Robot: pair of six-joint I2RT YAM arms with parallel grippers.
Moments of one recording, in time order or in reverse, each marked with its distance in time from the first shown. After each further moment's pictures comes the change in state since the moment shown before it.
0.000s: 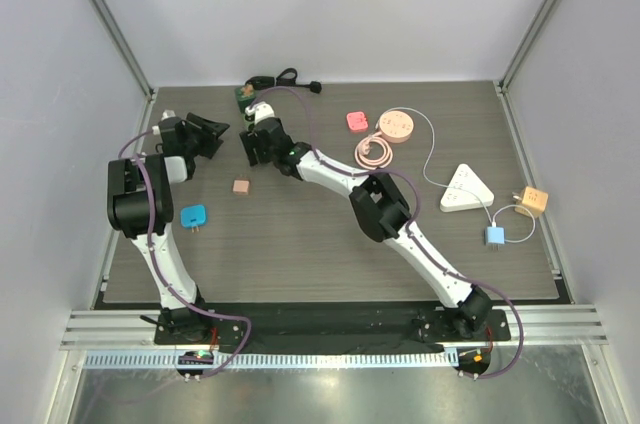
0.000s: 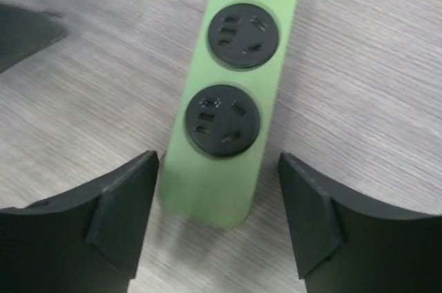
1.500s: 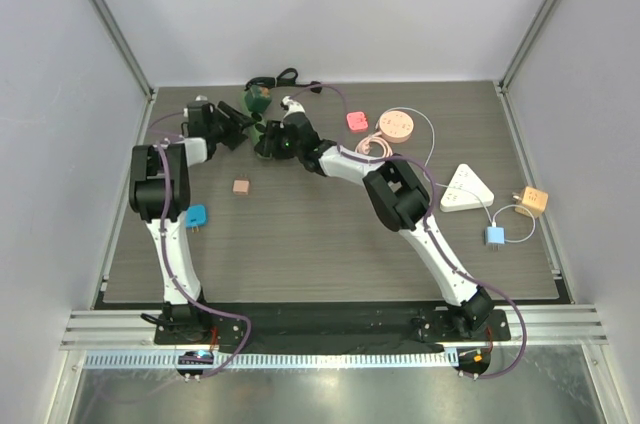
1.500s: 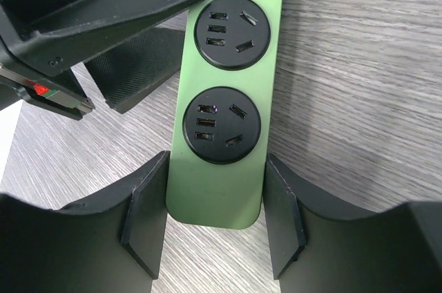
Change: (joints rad) left arm -0.130 0.171 0.291 -0.240 0.021 0.080; right arm -0.102 -0.151 -0.351 0.274 -0.307 0.441
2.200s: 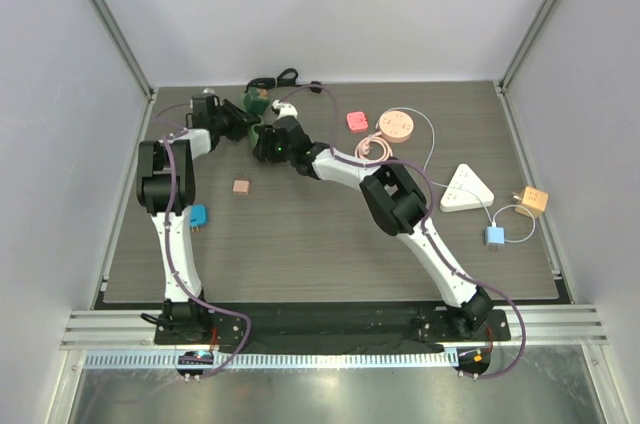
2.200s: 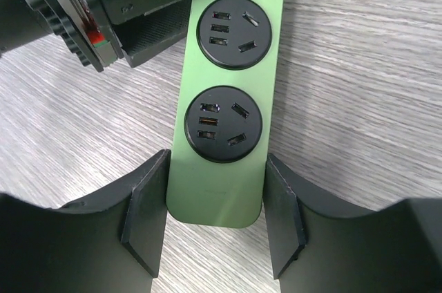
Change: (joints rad) left arm -0.016 0.102 0.175 -0.094 0.029 0.055; right arm 0.049 -0.009 0.021 -0.063 0.129 -0.093
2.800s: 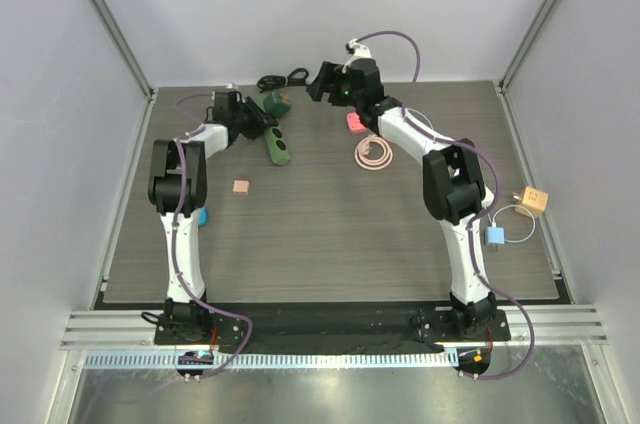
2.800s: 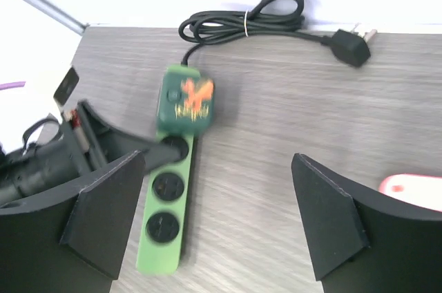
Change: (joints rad) left arm -0.100 -0.004 0.052 -0.085 -0.053 0.096; right arm -0.299 -0.315 -0.162 0.008 -0.129 -0.064
